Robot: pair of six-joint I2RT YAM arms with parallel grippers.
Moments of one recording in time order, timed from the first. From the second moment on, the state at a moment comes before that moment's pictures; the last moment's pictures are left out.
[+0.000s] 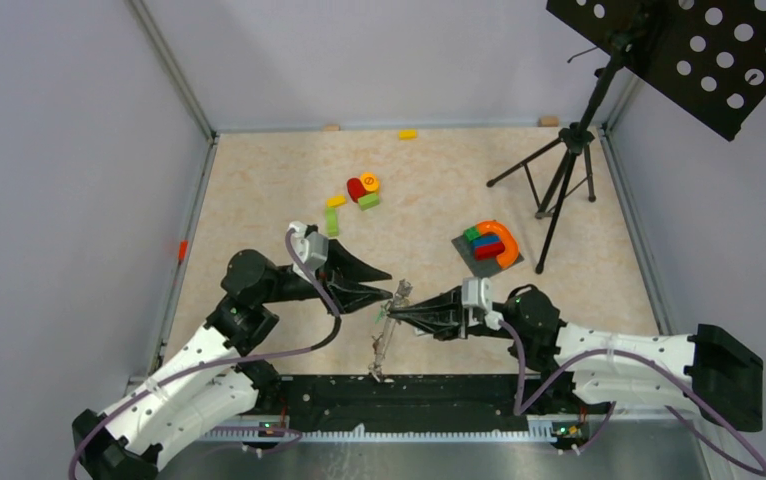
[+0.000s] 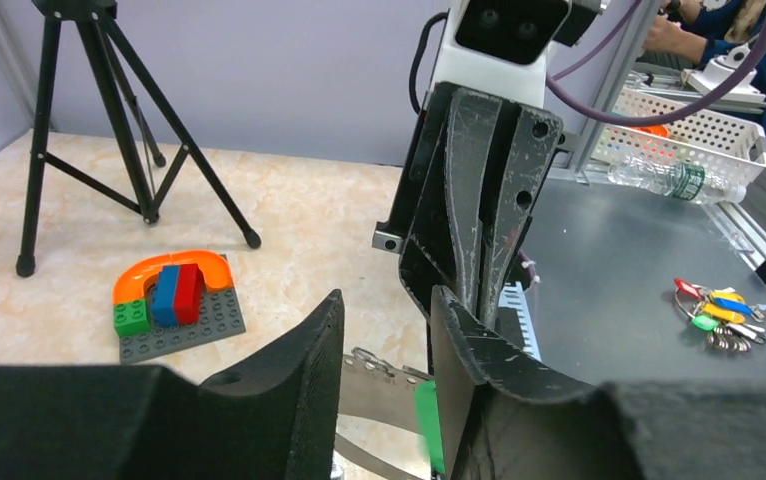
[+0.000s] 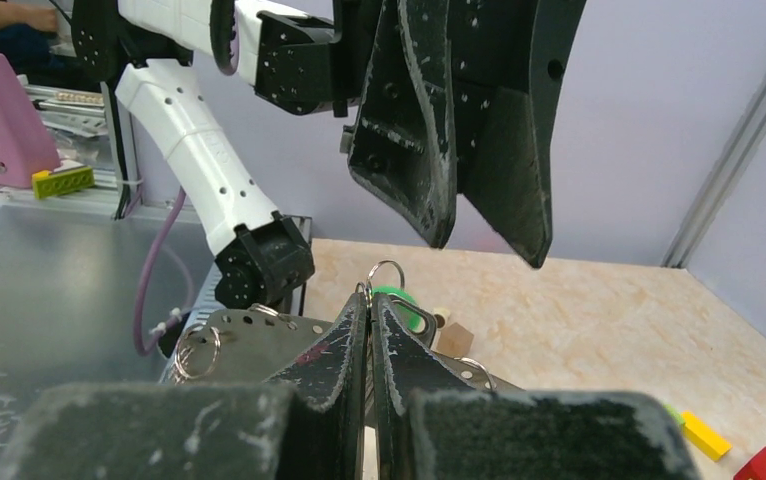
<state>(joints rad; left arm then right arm) -0.67 0.71 0.60 0.35 0.86 -0.28 1.16 0.94 0.36 0.96 -0.38 -0.03</state>
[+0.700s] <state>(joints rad) -0.67 0.62 0.60 0.34 0.84 -0.29 1.16 0.89 0.31 0.99 -0.20 0.08</state>
